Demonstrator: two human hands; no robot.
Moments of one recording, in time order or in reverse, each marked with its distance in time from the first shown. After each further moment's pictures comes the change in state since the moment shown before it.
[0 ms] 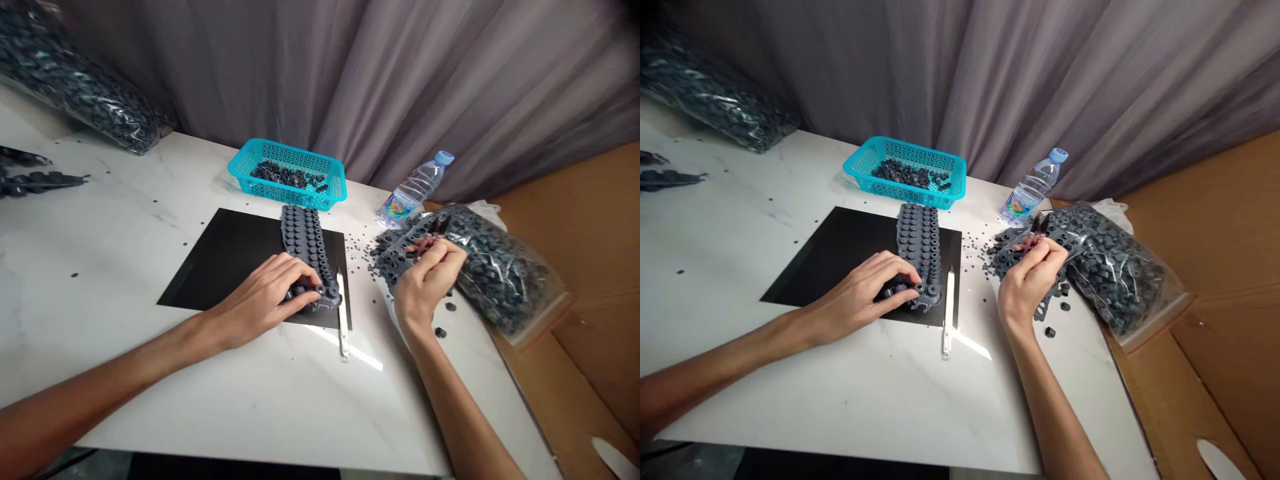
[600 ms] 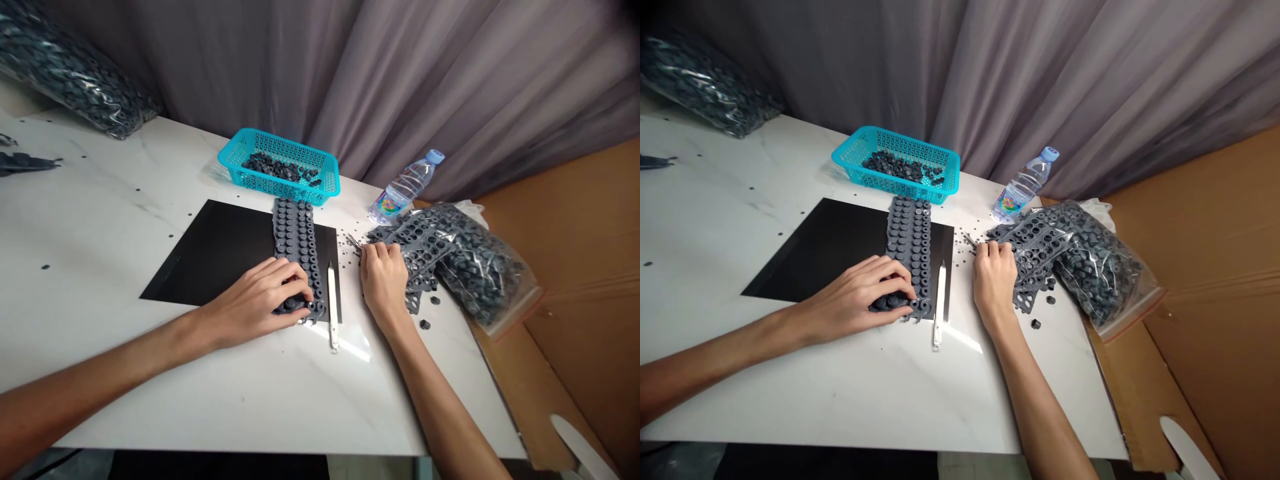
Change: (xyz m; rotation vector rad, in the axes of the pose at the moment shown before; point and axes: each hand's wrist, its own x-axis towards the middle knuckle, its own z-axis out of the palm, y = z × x) left_hand -0.004 -0.004 0.008 0.127 -0.106 0.138; right_hand -0.012 0.018 -0.003 -0.726 -0.636 -0.465
